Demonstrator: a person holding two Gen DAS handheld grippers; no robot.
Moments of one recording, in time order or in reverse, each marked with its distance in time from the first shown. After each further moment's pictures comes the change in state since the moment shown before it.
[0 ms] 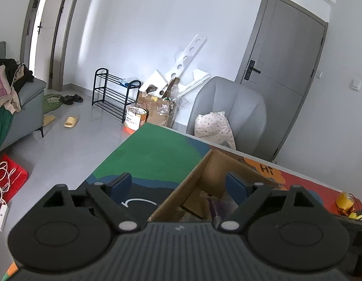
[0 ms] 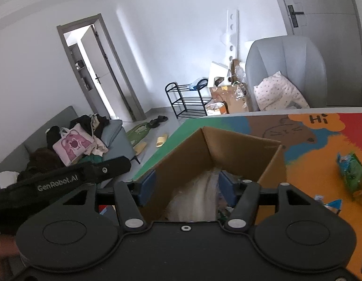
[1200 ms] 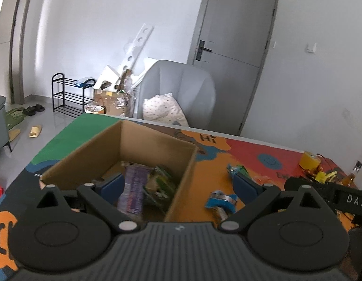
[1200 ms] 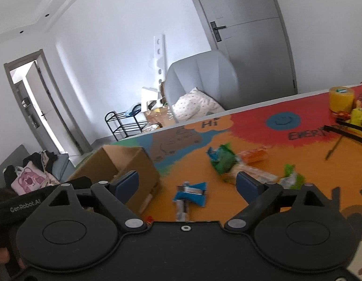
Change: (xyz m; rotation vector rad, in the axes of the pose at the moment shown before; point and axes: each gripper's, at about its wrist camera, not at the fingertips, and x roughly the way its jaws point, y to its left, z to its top) left arm -0.016 -0.112 -0.051 0.170 0.044 -0.166; right arm -0.110 -0.116 -0.039 0.160 -0.123 -0.278
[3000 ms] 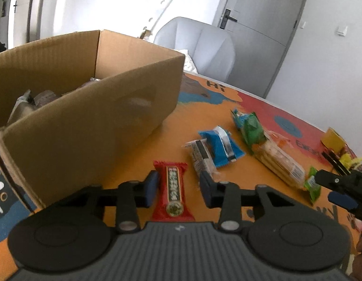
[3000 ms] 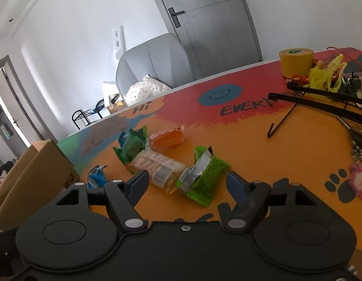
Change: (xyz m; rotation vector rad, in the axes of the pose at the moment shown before) left arm 0.095 -0.050 -0.085 -0.134 0.140 0.114; right arm 0.055 -0.114 -0.022 0.085 0.050 -0.110
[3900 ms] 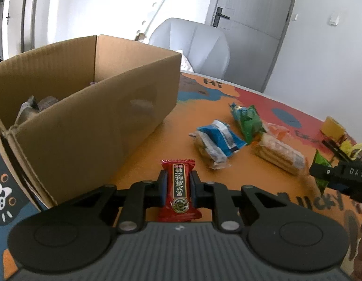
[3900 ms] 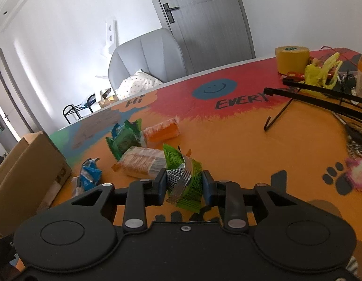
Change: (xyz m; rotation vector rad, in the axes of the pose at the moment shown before) left arm -0.009 0.001 -0.006 0.068 -0.001 -0.018; right arm -0.010 0.012 -0.008 -0.011 0.016 -0.060
